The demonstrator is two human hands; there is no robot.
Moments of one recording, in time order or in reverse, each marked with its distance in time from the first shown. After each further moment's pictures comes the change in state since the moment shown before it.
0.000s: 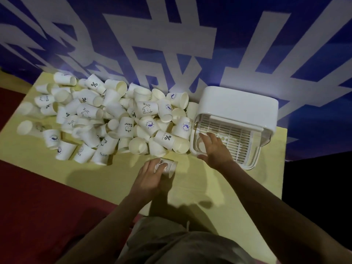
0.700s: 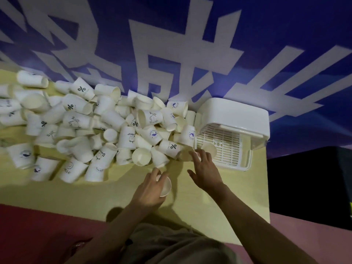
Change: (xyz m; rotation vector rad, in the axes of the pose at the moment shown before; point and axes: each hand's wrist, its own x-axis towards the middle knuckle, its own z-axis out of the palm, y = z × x) left_hand 0.001 -0.070 -0.011 -0.129 -0.140 0.154; right_hand -0.030 -0.116 0.022 -0.179 0.089 0.106
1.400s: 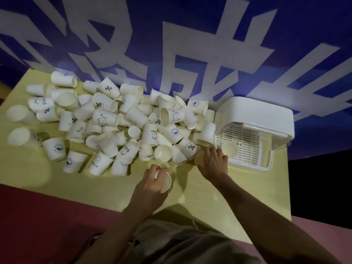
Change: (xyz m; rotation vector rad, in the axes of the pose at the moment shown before) left_hand -0.058 -0.034 -0.040 -0.051 0.258 -0.026; right_hand 0.033 -0.039 0.018 -0.156 -0.098 0.213
